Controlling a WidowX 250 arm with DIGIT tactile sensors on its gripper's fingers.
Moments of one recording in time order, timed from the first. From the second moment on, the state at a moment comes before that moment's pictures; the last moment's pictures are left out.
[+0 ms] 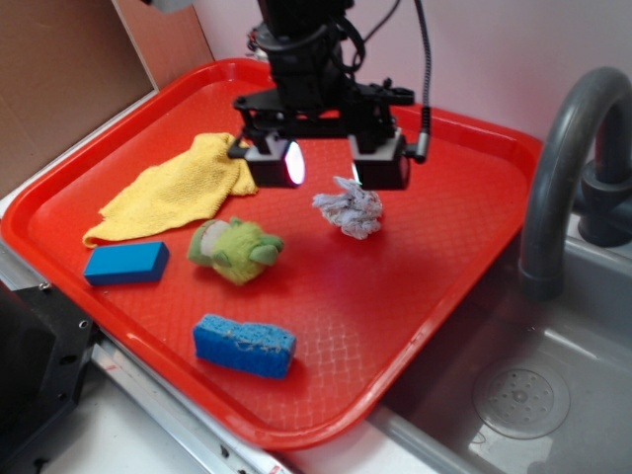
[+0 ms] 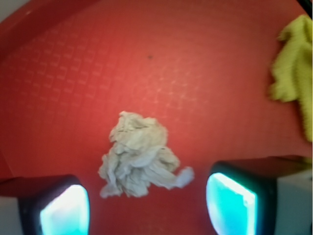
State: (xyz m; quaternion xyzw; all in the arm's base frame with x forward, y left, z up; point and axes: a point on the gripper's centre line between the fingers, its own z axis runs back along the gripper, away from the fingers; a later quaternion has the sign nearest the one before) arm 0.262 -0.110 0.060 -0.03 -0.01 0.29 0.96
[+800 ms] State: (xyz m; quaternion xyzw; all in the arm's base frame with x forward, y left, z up) arm 0.266 -0.114 0.025 -0.01 0.02 0.28 0.96
